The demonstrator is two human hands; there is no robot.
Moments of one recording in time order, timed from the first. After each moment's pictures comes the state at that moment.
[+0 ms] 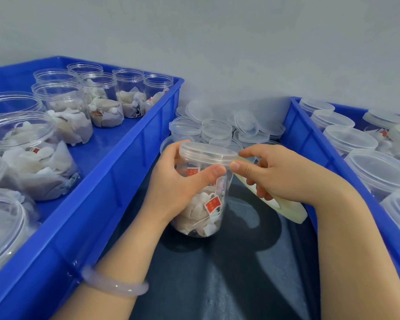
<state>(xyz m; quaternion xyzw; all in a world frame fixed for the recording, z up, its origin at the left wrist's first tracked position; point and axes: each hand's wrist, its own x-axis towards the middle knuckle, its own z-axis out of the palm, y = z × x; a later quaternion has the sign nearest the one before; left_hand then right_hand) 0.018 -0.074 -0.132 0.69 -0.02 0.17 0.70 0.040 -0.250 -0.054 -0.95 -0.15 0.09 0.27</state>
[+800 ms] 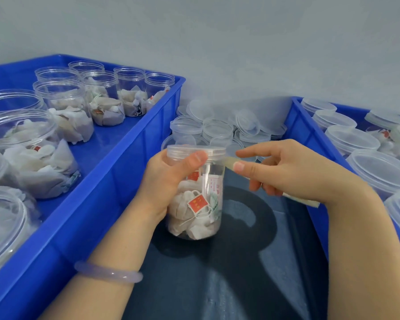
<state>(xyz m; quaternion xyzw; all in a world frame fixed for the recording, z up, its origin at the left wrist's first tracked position) 0.018 -0.059 -0.126 0.63 0.00 0.07 0.78 0.028 -0.256 -0.039 -0.92 -0.16 0.12 0.34</state>
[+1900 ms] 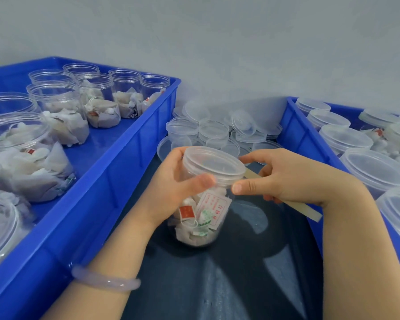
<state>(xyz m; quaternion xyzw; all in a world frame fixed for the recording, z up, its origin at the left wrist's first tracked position) 0.013 -0.065 -0.129 0.67 -0.12 0.06 0.73 0.035 -0.262 -0.045 -0.93 -0.16 0.17 0.28</state>
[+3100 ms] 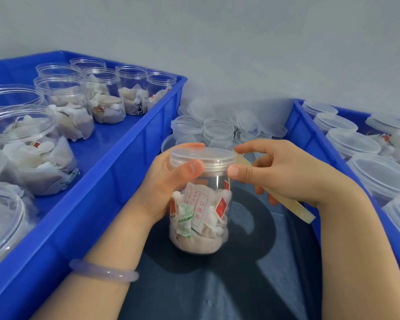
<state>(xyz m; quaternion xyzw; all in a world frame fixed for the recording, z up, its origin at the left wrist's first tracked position) 0.017 -0.055 -0.127 0.63 -0.10 0.05 0.77 0.035 -0.252 -0.047 -0.90 -0.16 0.13 0.38</state>
